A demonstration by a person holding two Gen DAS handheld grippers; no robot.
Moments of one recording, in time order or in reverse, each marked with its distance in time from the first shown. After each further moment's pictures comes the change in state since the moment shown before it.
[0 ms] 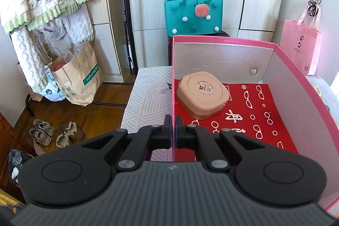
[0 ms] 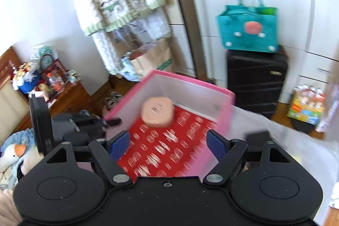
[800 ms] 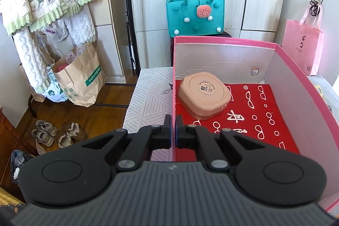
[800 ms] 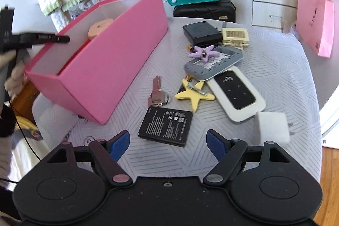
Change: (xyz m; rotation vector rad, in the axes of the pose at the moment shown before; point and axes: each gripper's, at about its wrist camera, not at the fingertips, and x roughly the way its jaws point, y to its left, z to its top) left arm -0.003 0.000 -0.001 0.007 -0.006 0.014; right arm 0.005 -0.040 -0.195 0.119 0.047 -0.168
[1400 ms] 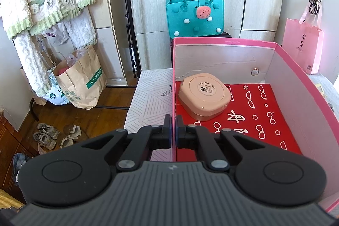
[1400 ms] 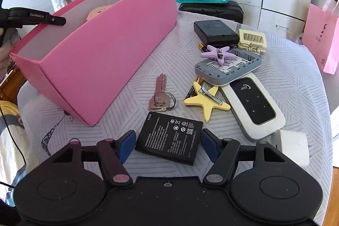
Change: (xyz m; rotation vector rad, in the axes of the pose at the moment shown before) left arm 0.001 -0.006 0.001 0.015 -0.005 0.010; right arm 0.031 0.015 0.006 -0.114 0.016 -0.042
